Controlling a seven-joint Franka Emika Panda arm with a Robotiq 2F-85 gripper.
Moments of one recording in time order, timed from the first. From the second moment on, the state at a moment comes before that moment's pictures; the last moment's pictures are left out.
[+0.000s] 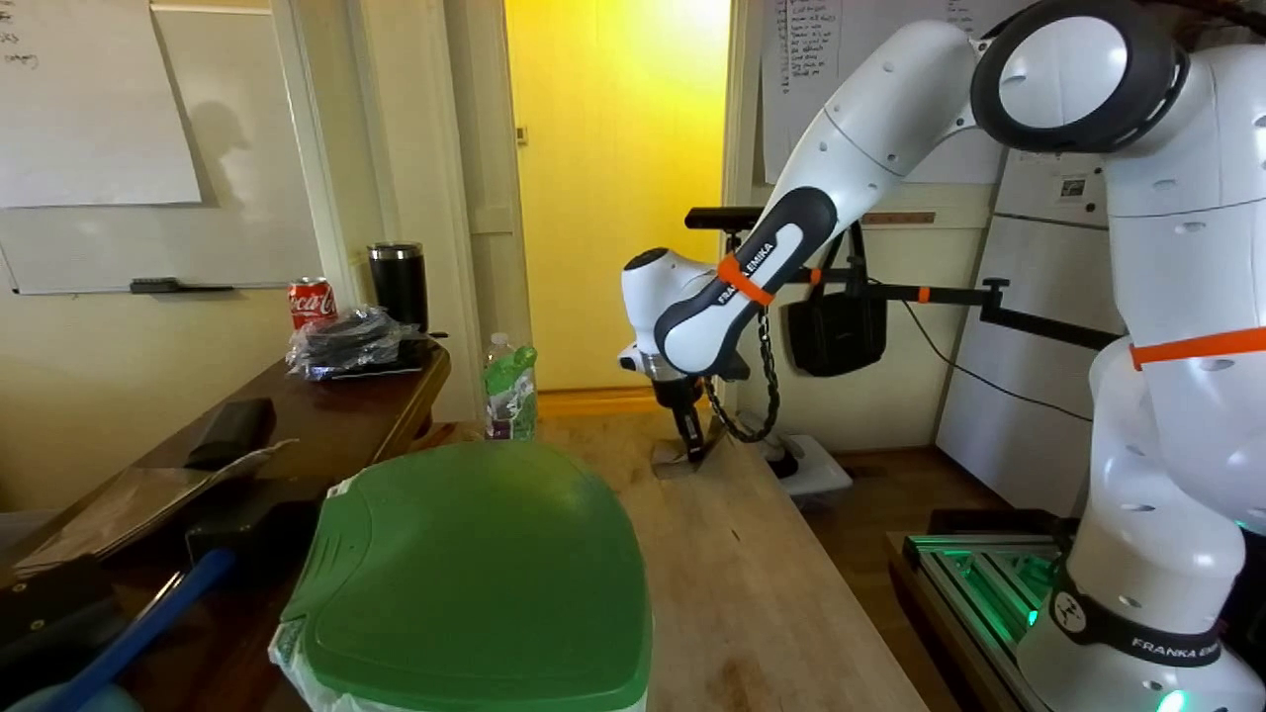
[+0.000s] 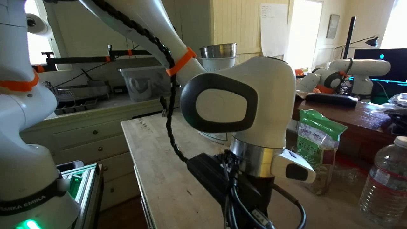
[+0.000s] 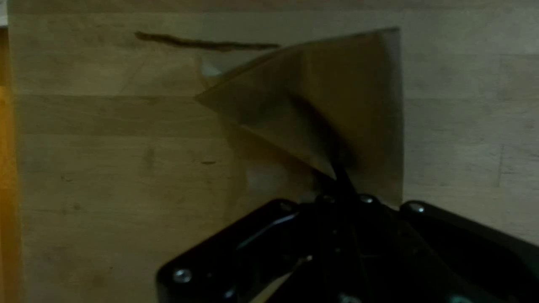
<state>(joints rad) -0.34 0.29 -0.27 -2.16 -0.25 2.31 -0.56</state>
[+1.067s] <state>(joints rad) -0.34 0.29 -0.15 -2.16 -0.10 2.41 -0.60</state>
